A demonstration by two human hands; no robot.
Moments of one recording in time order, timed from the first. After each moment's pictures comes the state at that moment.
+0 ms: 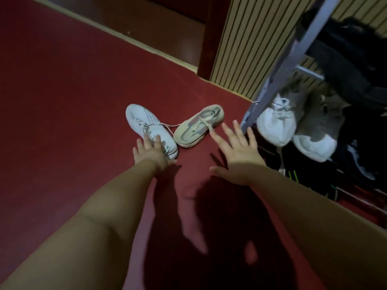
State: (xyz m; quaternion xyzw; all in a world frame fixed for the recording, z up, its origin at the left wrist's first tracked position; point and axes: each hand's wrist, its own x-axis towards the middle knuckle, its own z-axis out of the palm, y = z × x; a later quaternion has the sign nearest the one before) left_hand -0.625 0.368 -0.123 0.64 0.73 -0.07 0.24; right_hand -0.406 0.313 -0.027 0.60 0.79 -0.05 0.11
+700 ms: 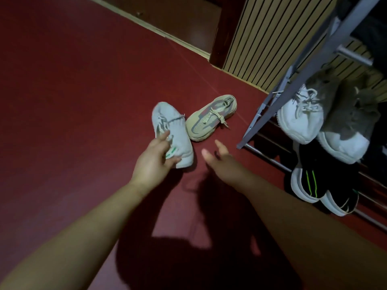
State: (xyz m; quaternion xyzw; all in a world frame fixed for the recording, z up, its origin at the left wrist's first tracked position) left_hand -0.646 0.322 -0.135 0.67 0.61 0.31 0.28; right_hand -0.452 0.316 -0.083 0.70 0.50 -0.49 -0.14
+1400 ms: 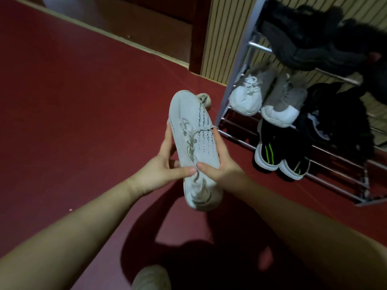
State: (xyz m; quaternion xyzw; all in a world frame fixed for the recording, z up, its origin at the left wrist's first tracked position) left_hand -0.583 0.196 -0.035 0.60 0.37 0.30 0.64; right_hand -0.395 0.180 -0.023 0.52 0.59 -0.52 -0.34
